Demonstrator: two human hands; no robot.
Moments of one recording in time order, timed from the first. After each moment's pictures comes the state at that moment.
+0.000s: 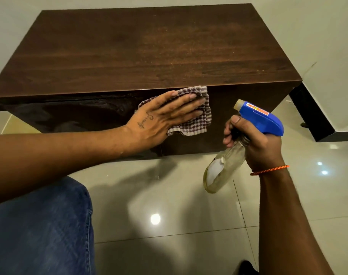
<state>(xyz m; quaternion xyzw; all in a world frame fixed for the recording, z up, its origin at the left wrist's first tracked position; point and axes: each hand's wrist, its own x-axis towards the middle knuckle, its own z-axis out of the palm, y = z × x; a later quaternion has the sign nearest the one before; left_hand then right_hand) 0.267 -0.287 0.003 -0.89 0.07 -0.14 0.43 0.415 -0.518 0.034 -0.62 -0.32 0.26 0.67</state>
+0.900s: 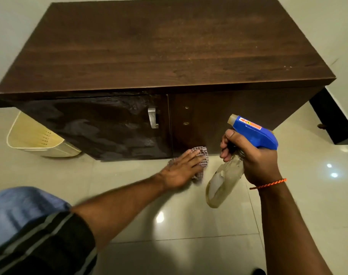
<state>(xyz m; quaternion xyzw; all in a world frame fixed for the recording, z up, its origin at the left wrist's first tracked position) 0.256 -0.341 -0.183 -0.99 0.04 0.01 -0.12 0.384 -0.497 0.009 -0.63 -0.31 0.28 0.66</state>
